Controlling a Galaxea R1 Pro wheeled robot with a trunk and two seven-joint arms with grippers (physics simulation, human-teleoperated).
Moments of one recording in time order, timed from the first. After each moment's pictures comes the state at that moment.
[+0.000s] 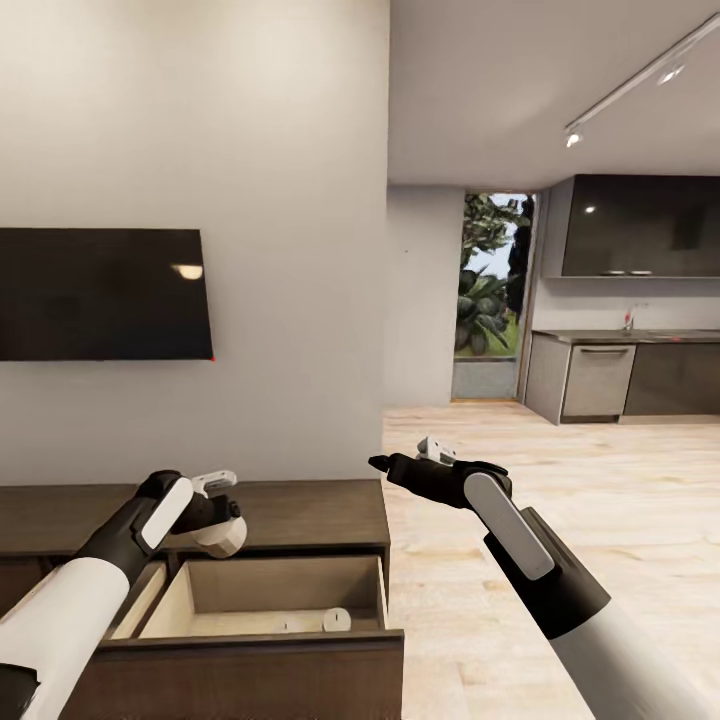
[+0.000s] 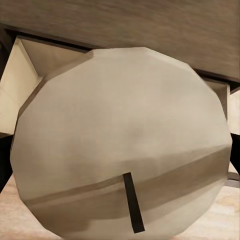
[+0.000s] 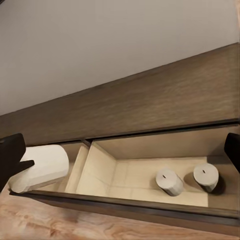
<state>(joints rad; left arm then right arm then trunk) -0.81 0.22 -0.20 -0.73 0.65 0.90 0.26 -0.67 -0.09 0.47 -1.37 -1.24 0.68 -0.54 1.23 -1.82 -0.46</state>
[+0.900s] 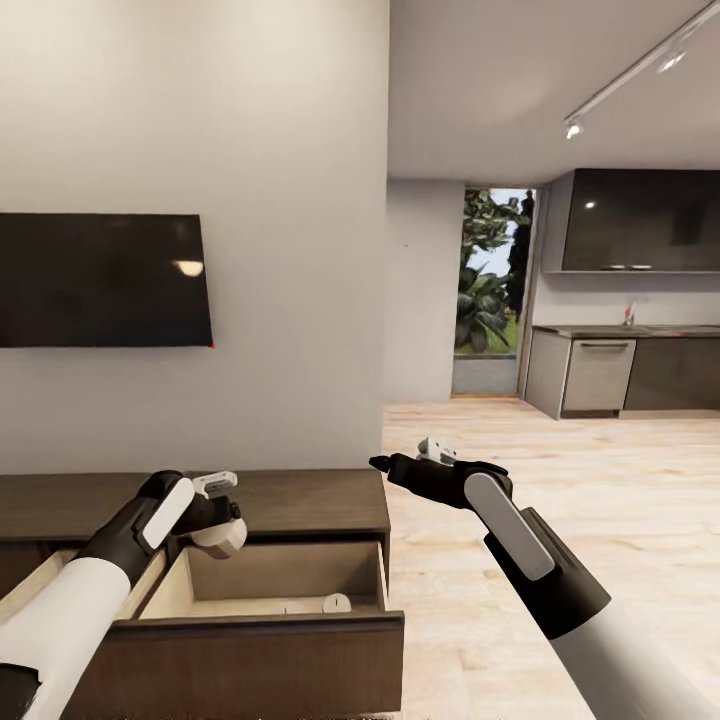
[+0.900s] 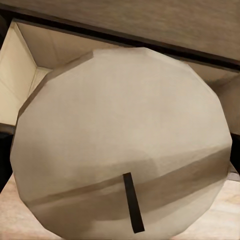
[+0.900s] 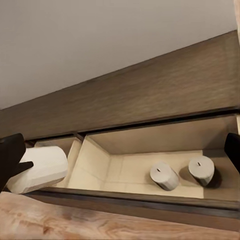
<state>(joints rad) -0.81 0.22 -0.20 -0.72 0.64 0.91 0.27 -0.67 -0.09 0.47 -1.37 -1.24 0.68 -0.54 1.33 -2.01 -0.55</state>
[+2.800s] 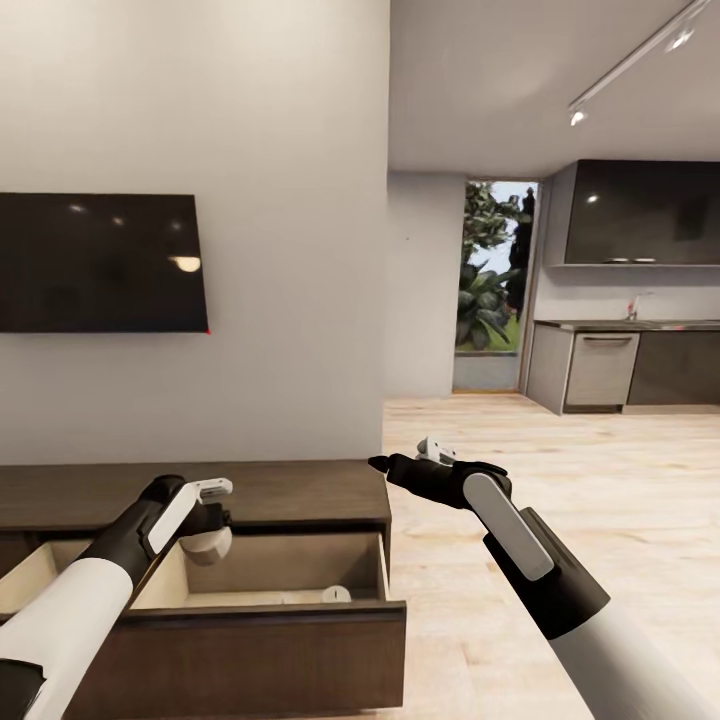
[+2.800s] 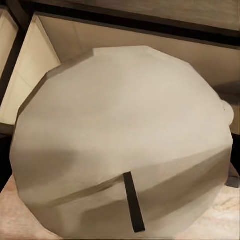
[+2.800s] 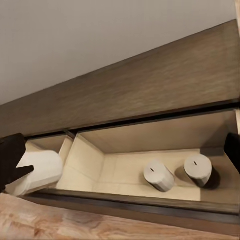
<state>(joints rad) -0.82 0.21 -0.20 -0.68 0.53 0.89 0.28 -0.67 -0.09 0.47 -1.37 -1.24 0.68 -0.54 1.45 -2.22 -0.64</state>
